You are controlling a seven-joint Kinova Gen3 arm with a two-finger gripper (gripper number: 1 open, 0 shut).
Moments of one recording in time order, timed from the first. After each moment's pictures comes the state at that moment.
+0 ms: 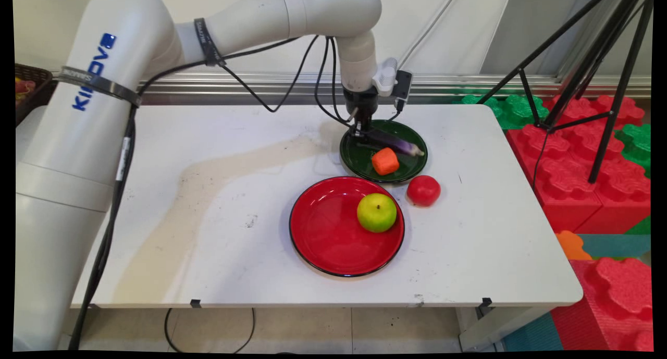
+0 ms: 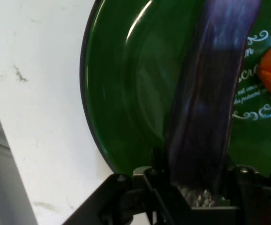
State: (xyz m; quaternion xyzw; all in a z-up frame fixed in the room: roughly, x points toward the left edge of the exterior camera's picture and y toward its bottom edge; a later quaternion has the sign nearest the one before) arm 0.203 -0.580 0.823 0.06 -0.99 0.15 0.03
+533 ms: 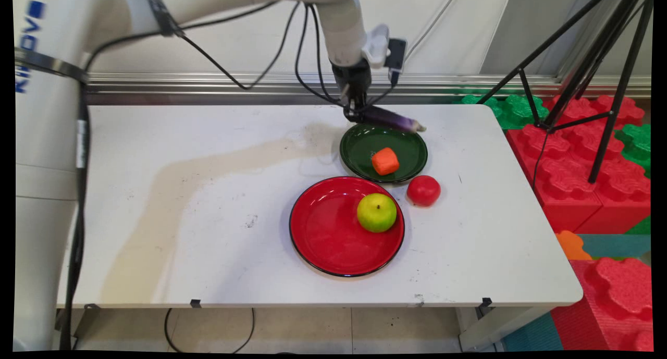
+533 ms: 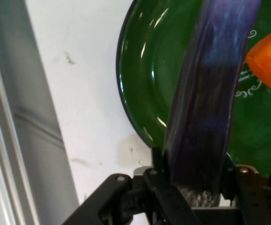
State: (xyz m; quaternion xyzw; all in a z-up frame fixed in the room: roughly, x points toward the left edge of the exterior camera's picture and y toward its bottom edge) arm 0.222 -0.545 0.893 0.08 -0.98 0.19 0.05
